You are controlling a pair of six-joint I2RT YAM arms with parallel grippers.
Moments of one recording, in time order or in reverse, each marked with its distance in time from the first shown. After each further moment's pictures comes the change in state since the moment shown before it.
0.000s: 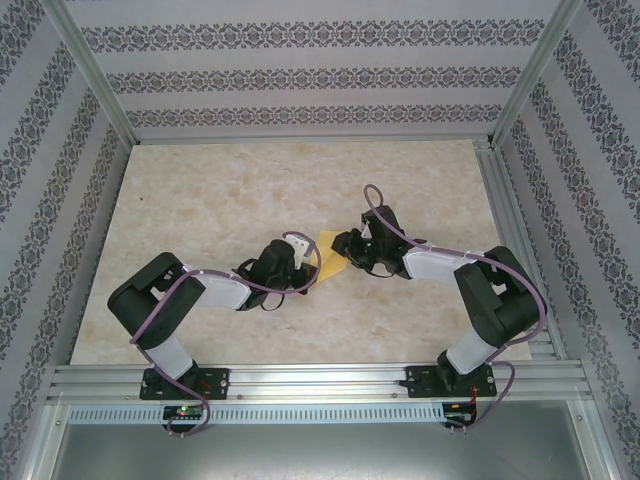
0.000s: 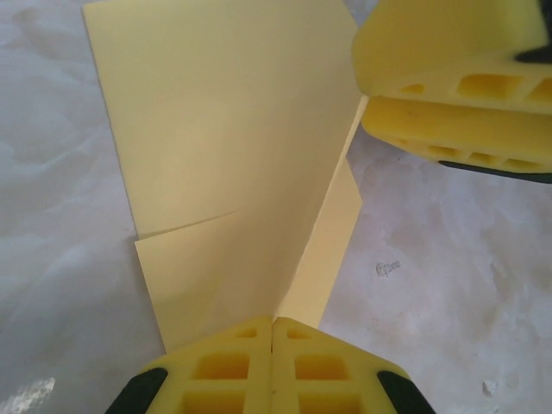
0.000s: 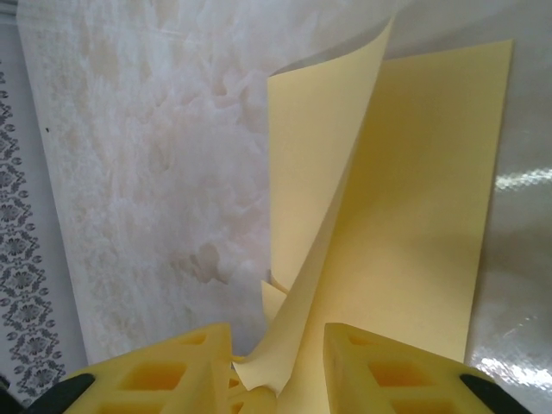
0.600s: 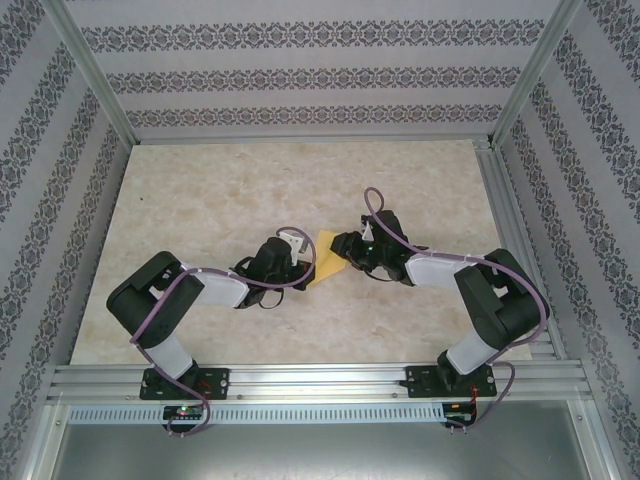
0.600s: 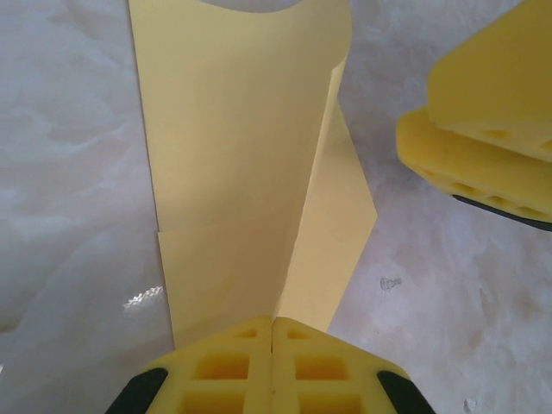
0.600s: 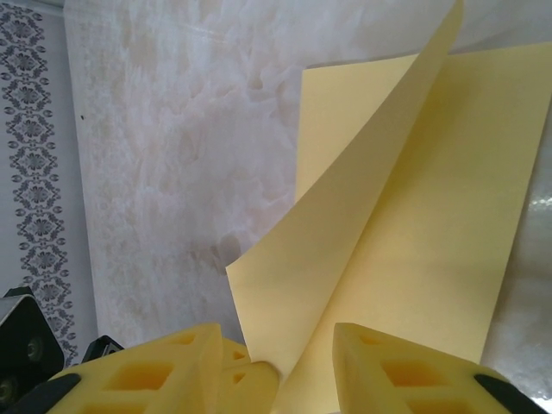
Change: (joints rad) left arm 0.030 0.000 -0.003 0.000 0.029 -0.104; right arm 0.001 -0.012 -0.072 0.137 -0.026 -0.013
